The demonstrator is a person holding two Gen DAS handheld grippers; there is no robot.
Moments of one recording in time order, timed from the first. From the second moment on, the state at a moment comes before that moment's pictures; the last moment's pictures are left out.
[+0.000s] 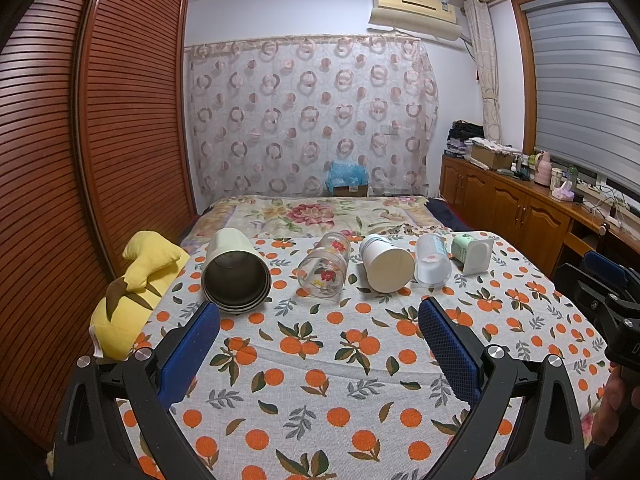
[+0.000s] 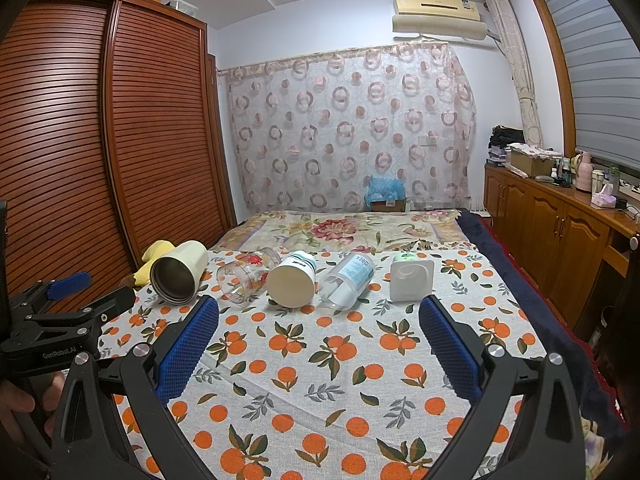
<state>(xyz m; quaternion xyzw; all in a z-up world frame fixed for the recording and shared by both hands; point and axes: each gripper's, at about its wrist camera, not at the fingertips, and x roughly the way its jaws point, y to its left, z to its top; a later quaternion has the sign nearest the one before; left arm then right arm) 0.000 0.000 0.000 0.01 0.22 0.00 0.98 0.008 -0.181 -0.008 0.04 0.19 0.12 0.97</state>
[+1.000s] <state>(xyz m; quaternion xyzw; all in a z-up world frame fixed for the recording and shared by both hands) 0.092 0.016 -0.029 0.09 0.34 -0.05 0.93 0.092 -0.149 -0.050 0.00 0.27 0.18 0.95</state>
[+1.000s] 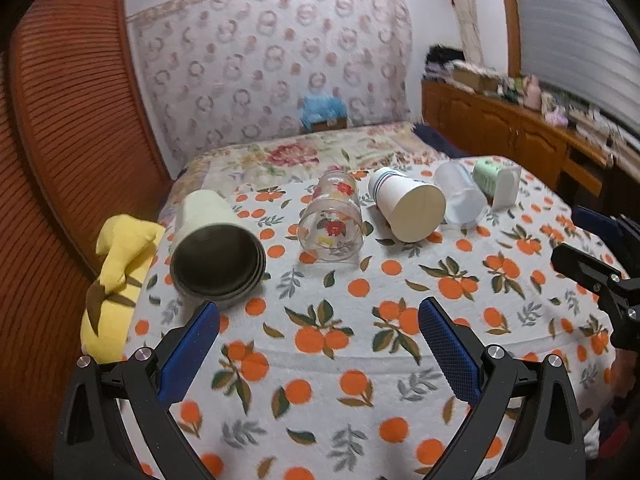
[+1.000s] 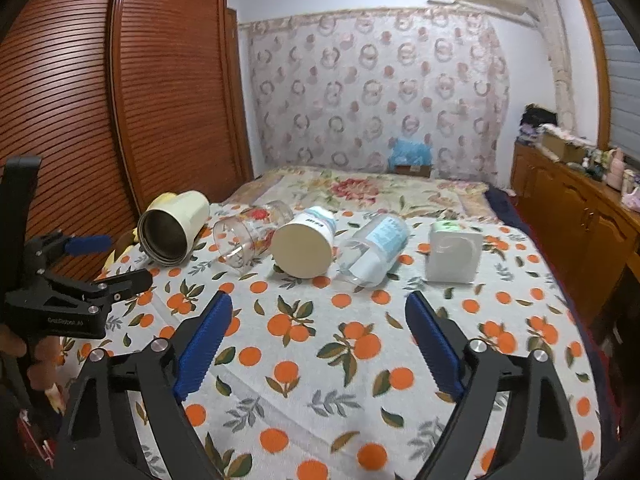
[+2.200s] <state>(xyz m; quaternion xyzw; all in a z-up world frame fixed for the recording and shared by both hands) 0.306 -0.017 -0.064 0.10 0.58 -0.09 0.80 0.149 -0.097 -0.061 -0.06 0.33 0.26 0.90</state>
